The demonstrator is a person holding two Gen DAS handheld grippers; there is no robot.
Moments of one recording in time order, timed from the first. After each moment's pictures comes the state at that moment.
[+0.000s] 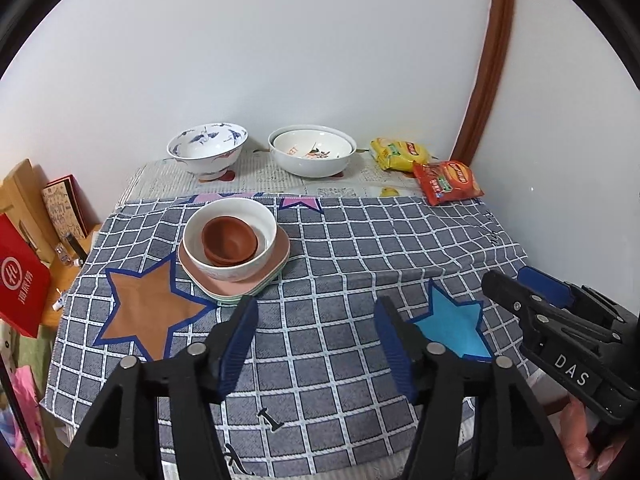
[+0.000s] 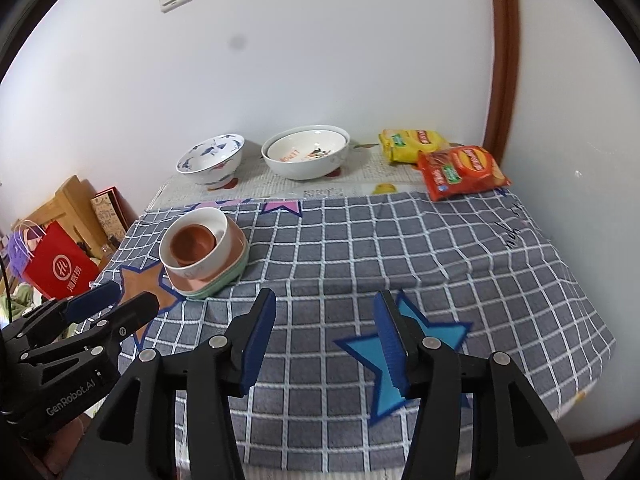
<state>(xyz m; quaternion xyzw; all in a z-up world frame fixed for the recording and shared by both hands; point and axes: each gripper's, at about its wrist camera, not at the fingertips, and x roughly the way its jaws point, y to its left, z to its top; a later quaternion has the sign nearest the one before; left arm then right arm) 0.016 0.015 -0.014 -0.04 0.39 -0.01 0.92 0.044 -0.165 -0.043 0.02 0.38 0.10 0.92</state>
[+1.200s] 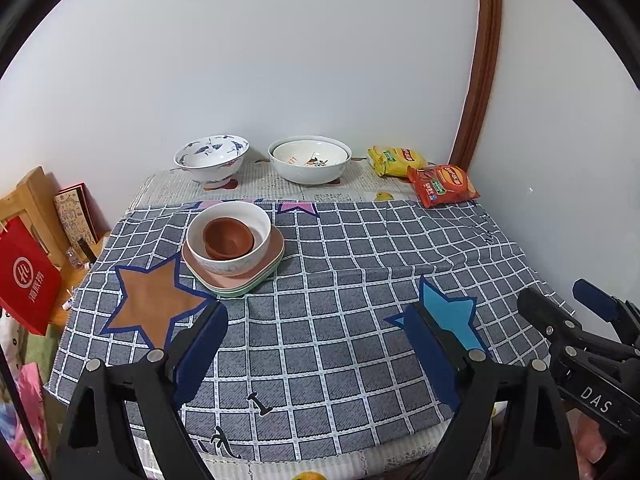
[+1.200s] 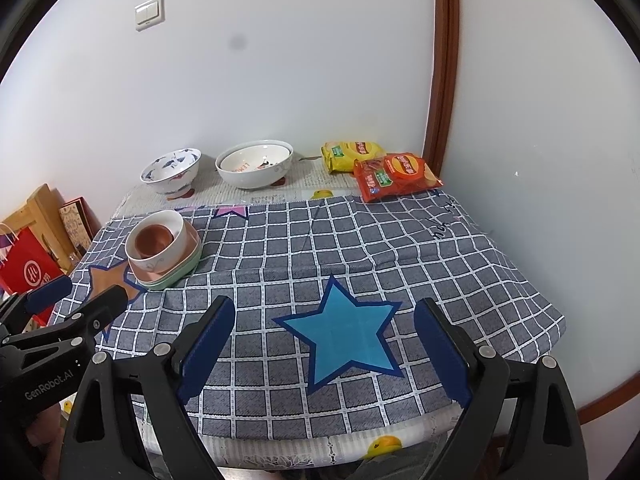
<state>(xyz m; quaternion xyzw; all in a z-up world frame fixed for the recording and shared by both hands) -0.012 -0.008 -0.009 -0.03 0.36 0.01 0.93 -0.009 -0.205 -0.037 0.00 0.34 0.03 0.94</state>
